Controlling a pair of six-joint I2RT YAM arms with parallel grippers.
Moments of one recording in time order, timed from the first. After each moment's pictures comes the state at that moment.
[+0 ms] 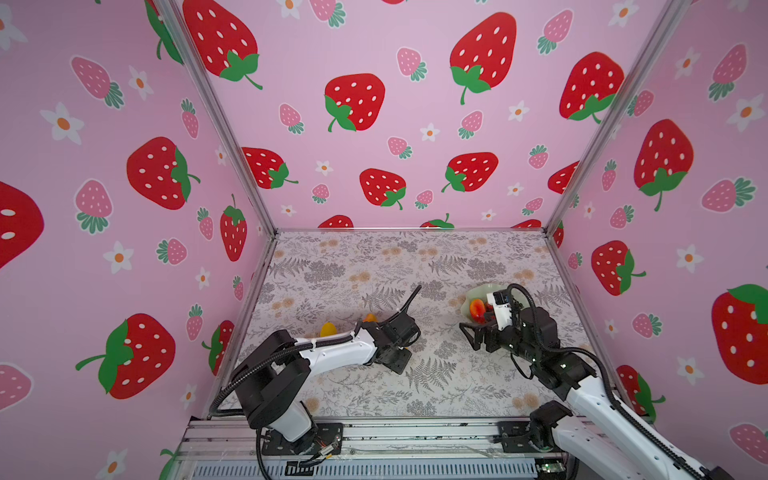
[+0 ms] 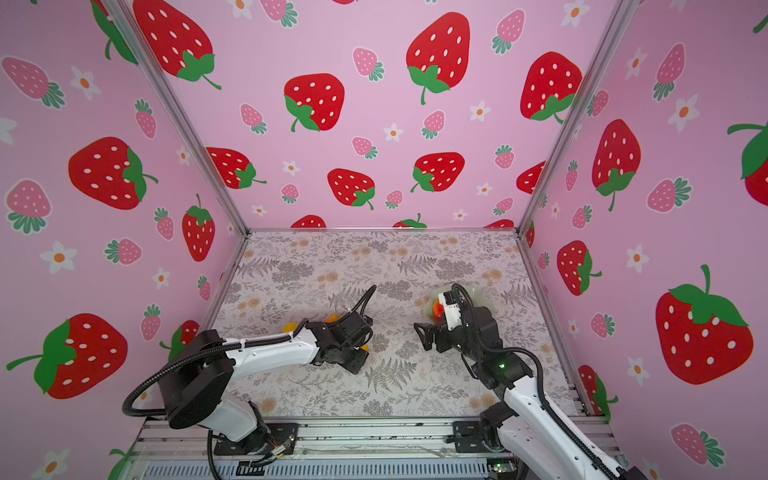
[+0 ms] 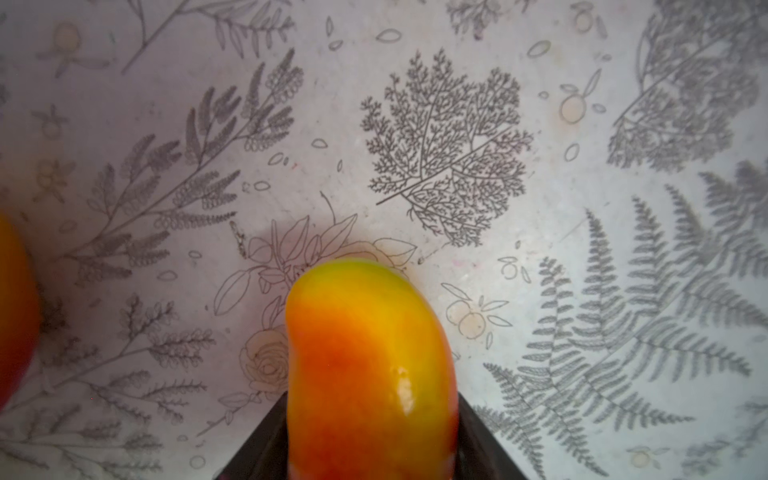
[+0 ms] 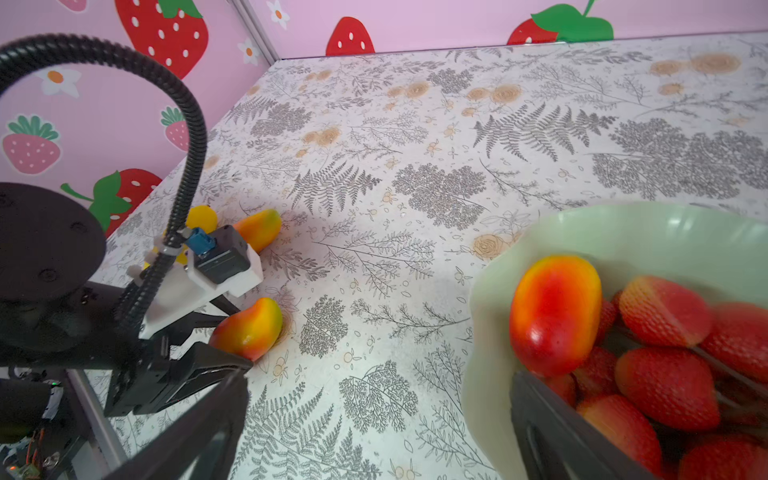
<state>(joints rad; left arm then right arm) -0.89 1.58 0.86 -0.54 -0.06 -0.31 0.55 0.74 0.48 -0.23 -0.22 0.23</state>
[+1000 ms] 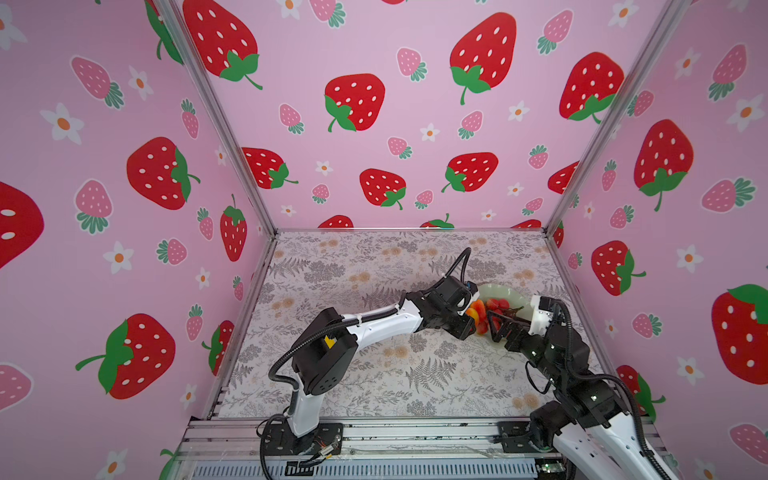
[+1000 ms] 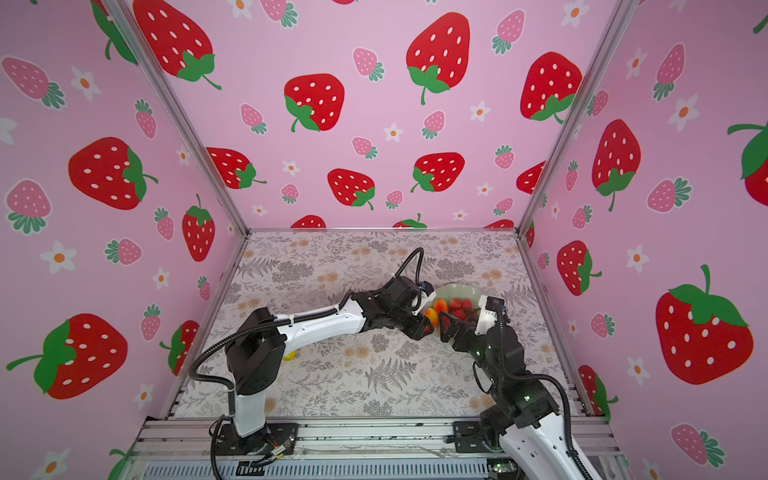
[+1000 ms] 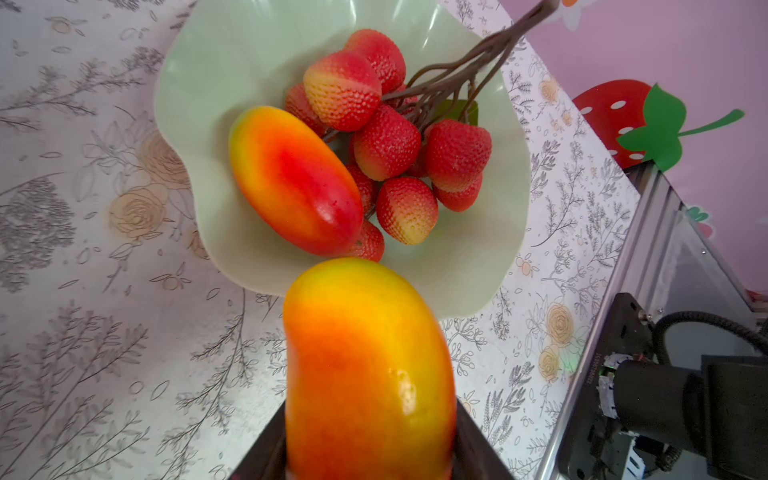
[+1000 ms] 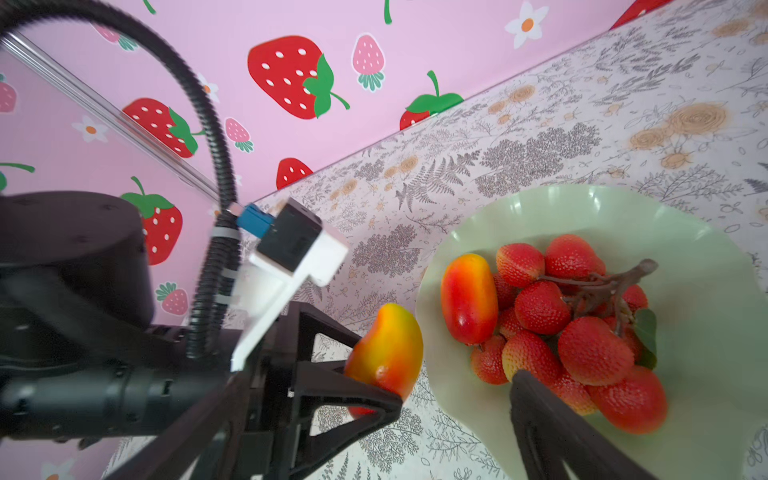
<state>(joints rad) -0.96 1.96 1.49 -0.38 0.25 -0.29 0.54 0.40 0.48 -0.38 0.06 0.60</state>
